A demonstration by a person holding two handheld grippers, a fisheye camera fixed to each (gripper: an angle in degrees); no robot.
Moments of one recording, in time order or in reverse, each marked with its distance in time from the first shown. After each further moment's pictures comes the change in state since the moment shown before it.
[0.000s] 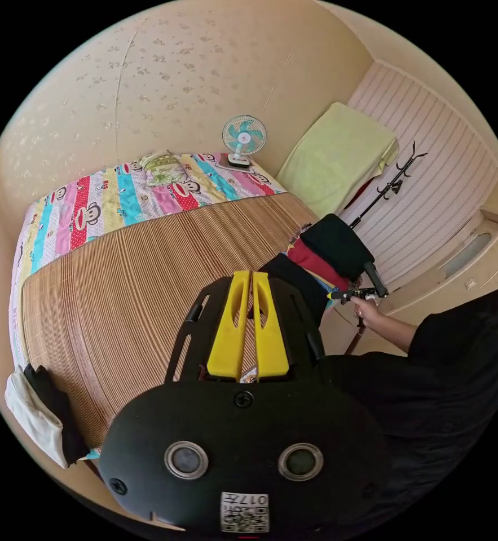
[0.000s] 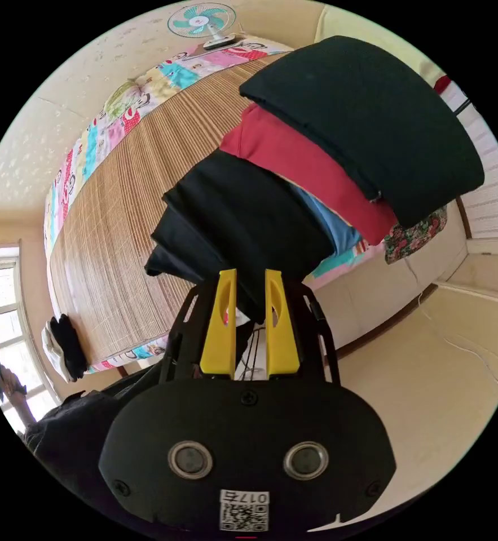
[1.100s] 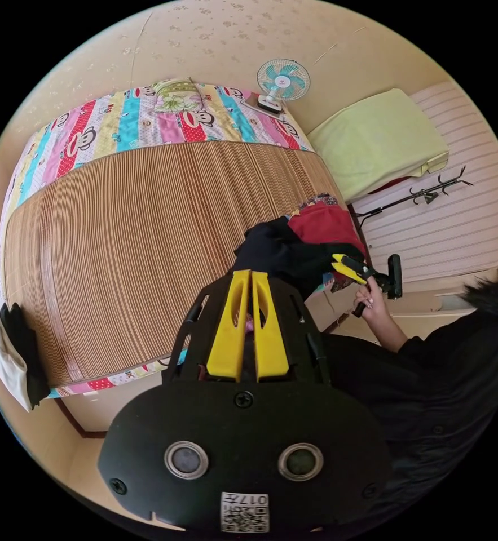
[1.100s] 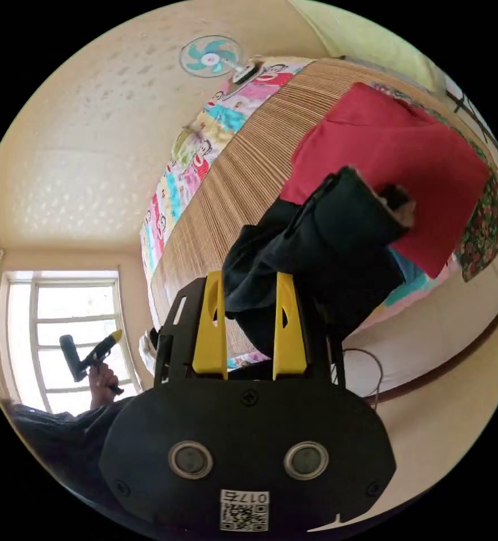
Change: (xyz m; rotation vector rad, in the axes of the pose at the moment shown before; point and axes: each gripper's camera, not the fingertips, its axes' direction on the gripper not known) left arm -0.006 -0.080 0.186 -0.280 0.033 -0.257; right arm 0.120 -0.102 0.004 0.030 -0.665 0.133
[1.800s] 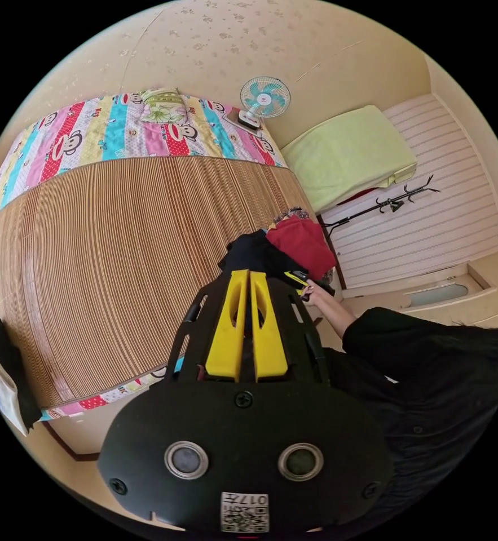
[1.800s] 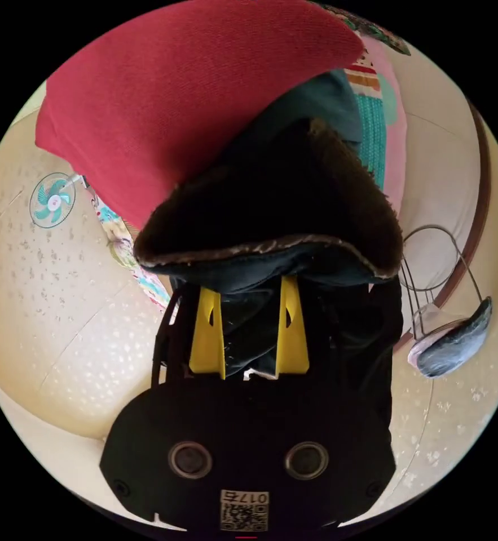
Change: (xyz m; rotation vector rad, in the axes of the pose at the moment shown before) left arm -0.064 -0.008 -0.019 0.068 0.180 0.036; right arm 0.167 -0.037 0.053 0.031 -0.175 0.772
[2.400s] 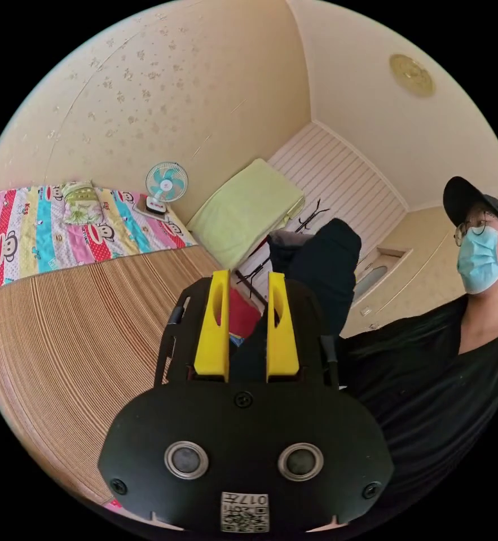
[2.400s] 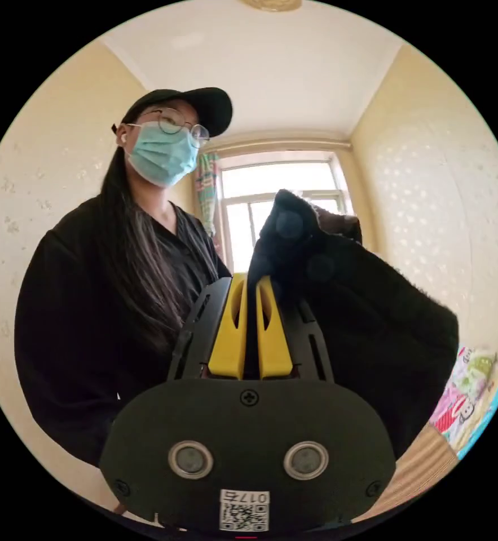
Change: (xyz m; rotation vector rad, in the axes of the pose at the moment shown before) left arm -0.012 0.002 -0.168 0.387 0.411 0.333; right arm -0.232 0.409 -0.179 -0.707 -1.034 -2.338
